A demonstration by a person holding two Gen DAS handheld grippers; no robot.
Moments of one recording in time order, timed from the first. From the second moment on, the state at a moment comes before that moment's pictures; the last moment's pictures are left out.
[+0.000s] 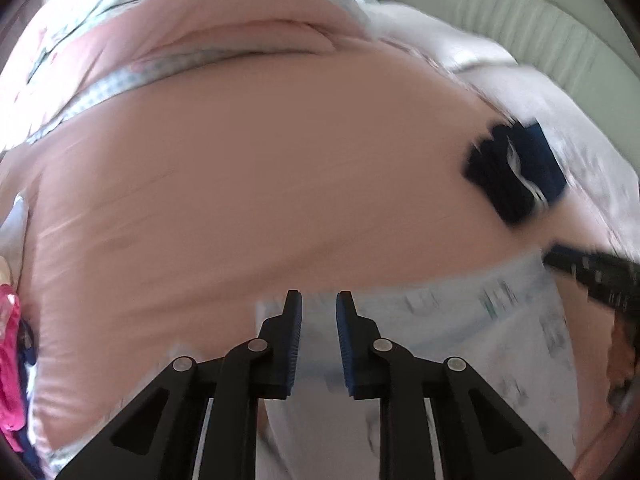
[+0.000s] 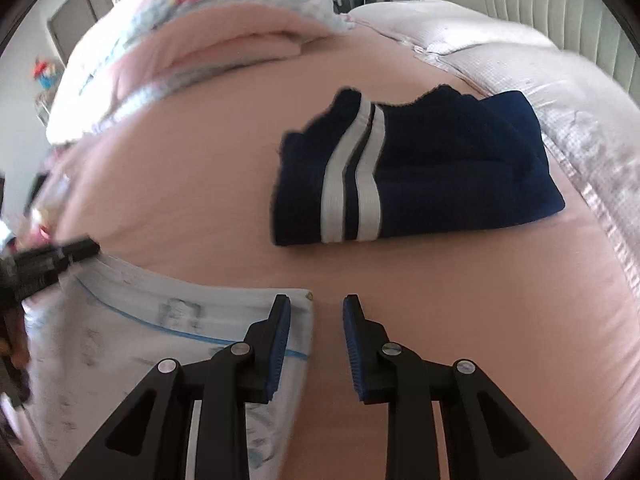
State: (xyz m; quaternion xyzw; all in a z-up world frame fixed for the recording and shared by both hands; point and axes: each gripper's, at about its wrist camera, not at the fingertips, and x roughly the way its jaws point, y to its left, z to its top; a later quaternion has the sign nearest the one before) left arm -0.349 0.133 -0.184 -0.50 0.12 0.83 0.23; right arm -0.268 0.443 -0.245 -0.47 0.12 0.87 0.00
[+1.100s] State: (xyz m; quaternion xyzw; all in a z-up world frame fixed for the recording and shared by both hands) left arm -0.335 0.184 -0.213 -0.52 0.16 0.79 0.27; right arm -0.277 0.336 -0.256 -0.52 -0.01 0.84 -0.15
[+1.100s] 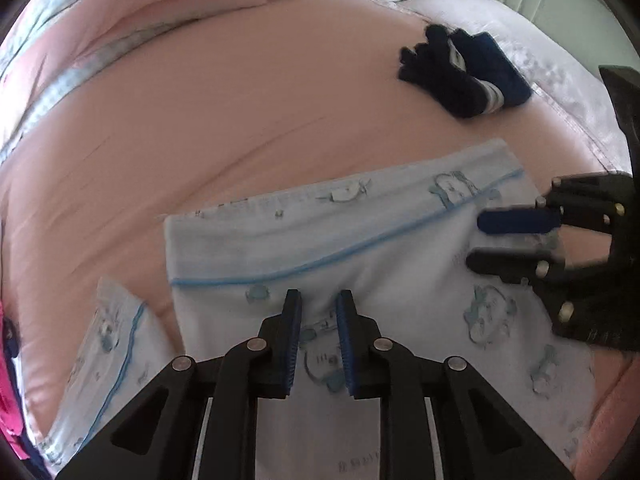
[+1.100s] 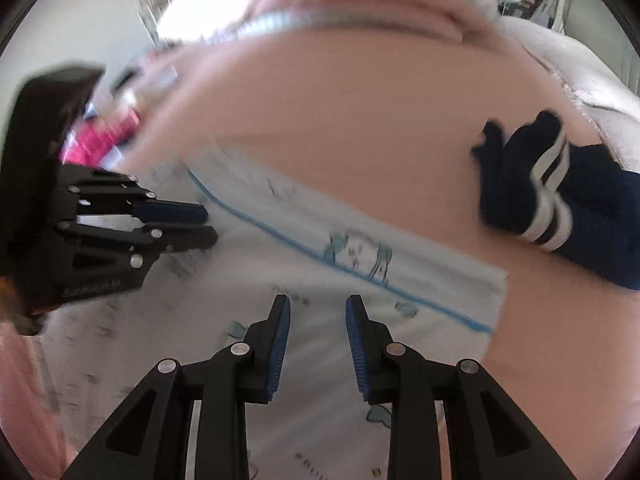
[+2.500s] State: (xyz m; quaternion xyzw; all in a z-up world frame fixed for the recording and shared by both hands) left arm -0.090 0.014 -0.188 -0.58 0.03 0.79 0.17; right arm -0.066 0.278 -0.221 -0.56 -0.08 0.82 -0.07
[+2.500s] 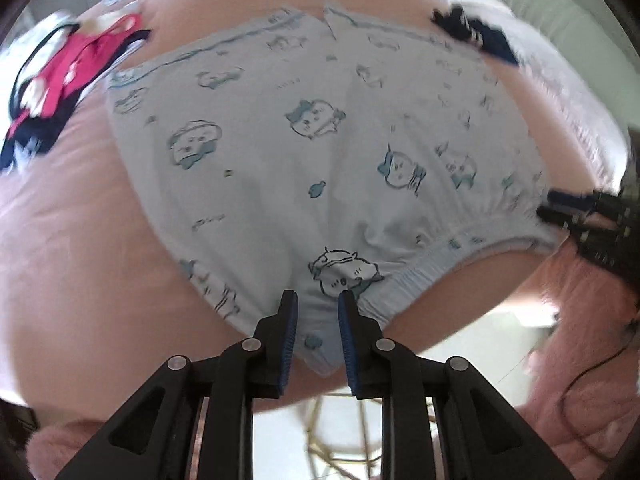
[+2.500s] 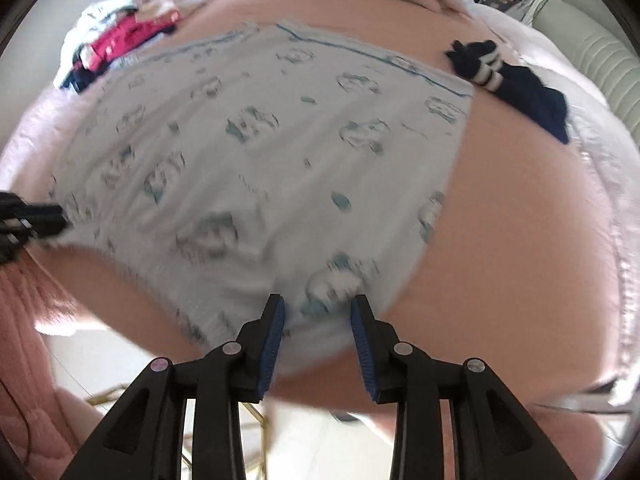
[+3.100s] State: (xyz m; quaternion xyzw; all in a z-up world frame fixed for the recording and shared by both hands) left arm -0.063 -0.007 -0.174 -0.53 -0.01 0.83 0.16; right arm -0.031 0.362 -0.218 -0.52 0.24 0.82 -0.04
